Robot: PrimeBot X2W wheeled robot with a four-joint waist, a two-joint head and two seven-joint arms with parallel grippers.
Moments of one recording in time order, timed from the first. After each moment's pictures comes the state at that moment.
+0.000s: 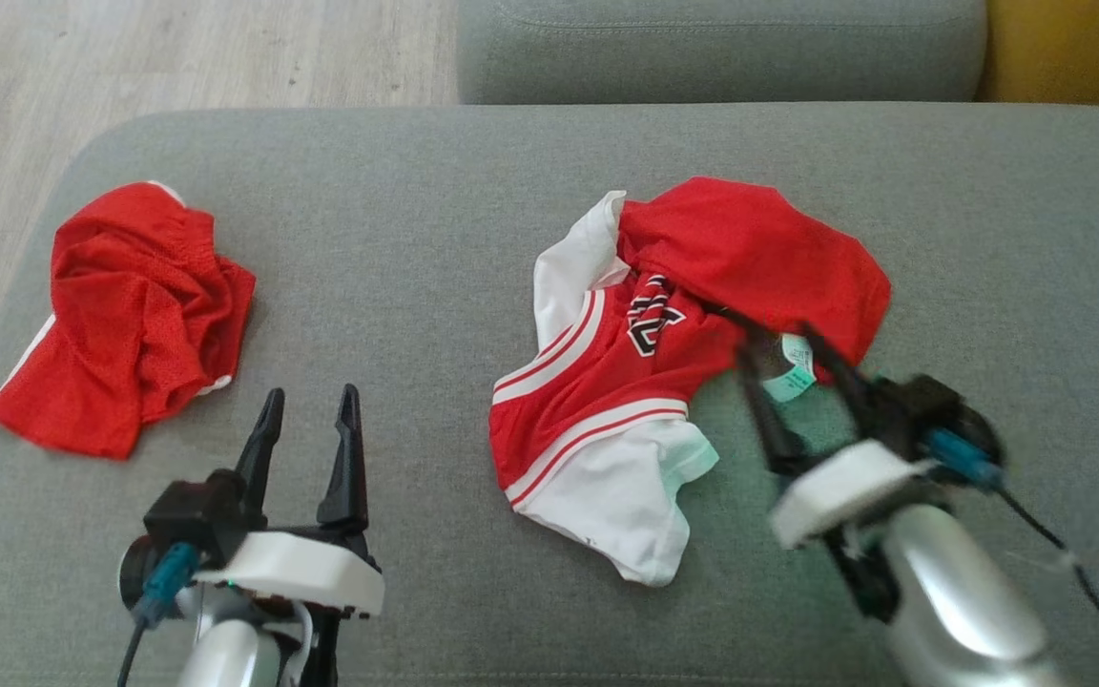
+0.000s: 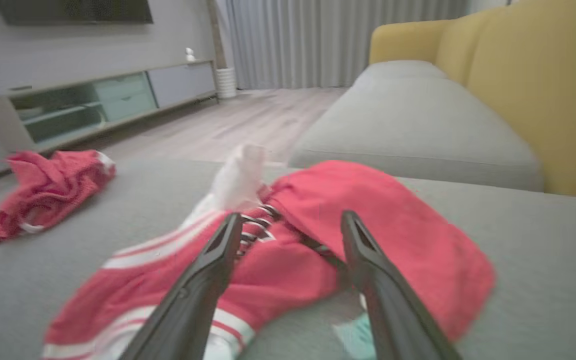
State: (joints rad) left arm -0.04 0.05 -0.20 0.18 -0.25 0.03 -0.25; right arm -0.35 -0.10 0.38 0.57 0.26 0.12 -0.25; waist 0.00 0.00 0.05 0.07
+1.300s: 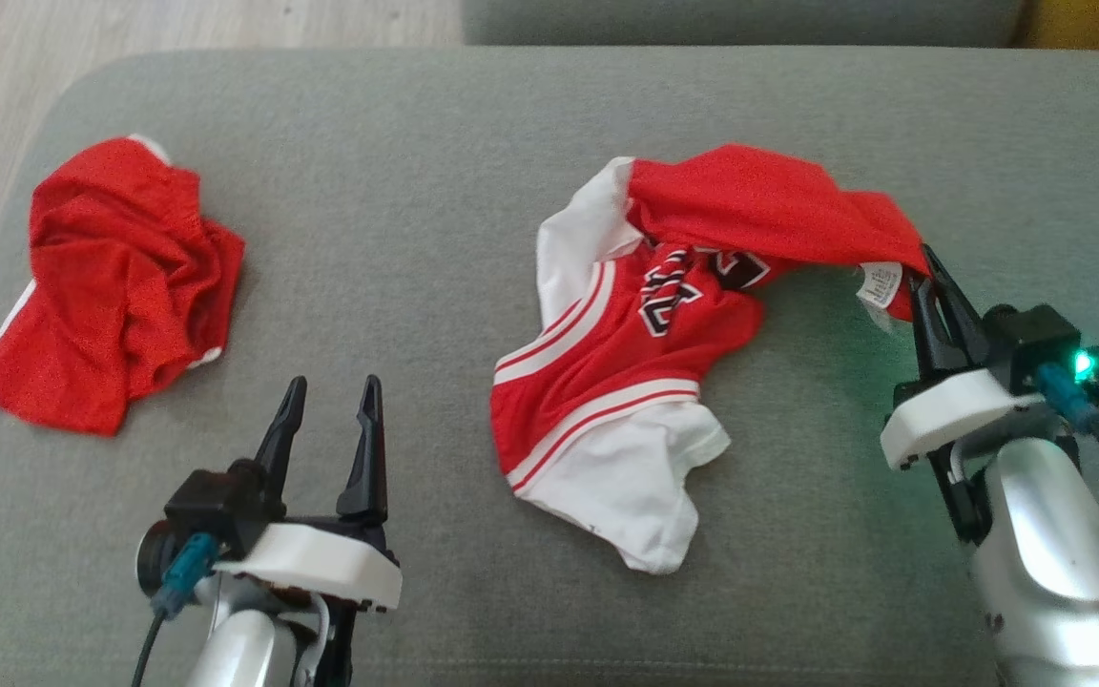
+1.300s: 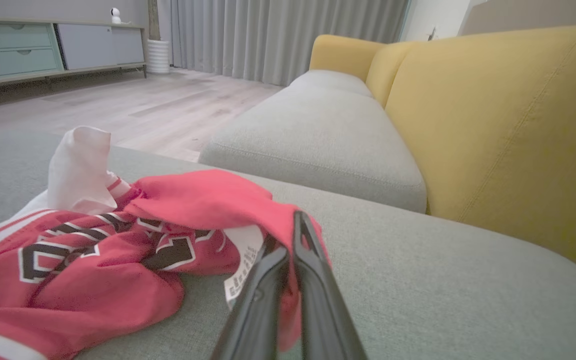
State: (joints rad) left arm -0.05 0.05 -0.24 0.17 -0.25 0.04 -0.25; right arm -0.42 -0.13 0.03 0.61 -0.08 0.12 -0.25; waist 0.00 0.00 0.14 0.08
